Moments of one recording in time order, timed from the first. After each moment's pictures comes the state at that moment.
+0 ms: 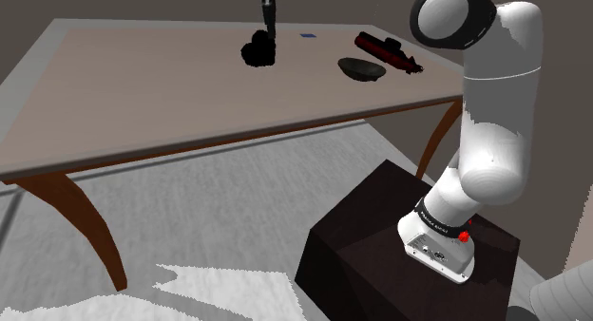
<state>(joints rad) 0.16 0.49 0.05 -0.96 -0.14 1.34 -0.62</state>
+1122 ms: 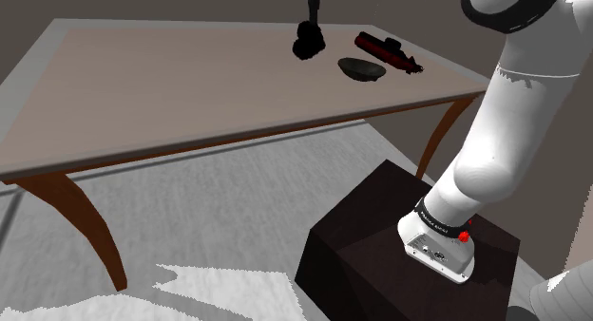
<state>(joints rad) 0.02 0.23 -0.01 -1.24 -0.13 1.38 -0.81</state>
